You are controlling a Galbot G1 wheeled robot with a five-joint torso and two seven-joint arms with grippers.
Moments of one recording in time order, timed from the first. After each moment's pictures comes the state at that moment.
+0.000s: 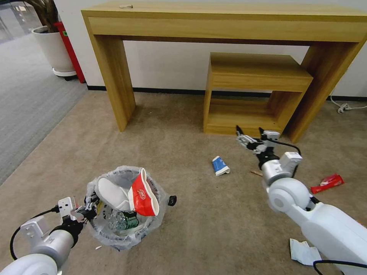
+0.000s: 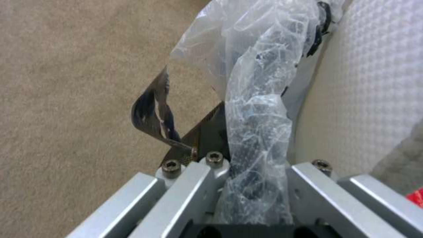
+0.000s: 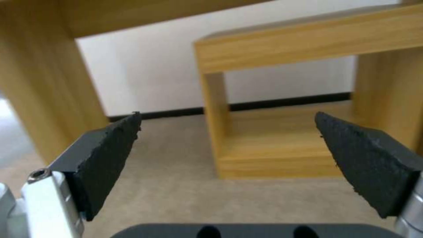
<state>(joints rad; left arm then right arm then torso) 1.74 -1.22 -0.86 -2.30 -0.92 0.55 -0.21 -0.93 0.70 0.06 1.89 0.93 0.12 0.48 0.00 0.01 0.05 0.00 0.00</state>
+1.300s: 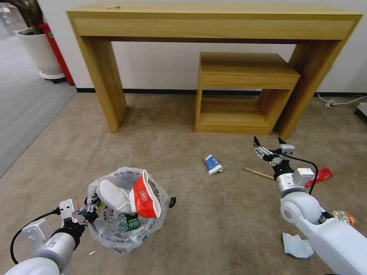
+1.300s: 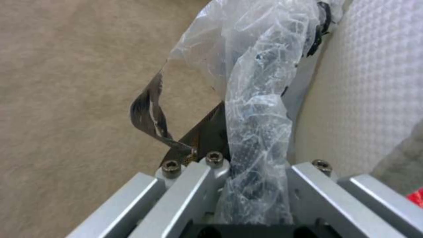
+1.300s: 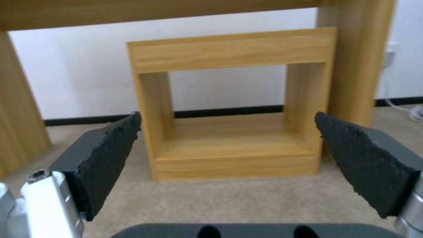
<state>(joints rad) 1.75 -1.26 -0.85 -2.31 -0.87 0.55 -0.19 -1.07 0.74 0.18 1.80 0.78 0.22 0.39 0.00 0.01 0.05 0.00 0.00</state>
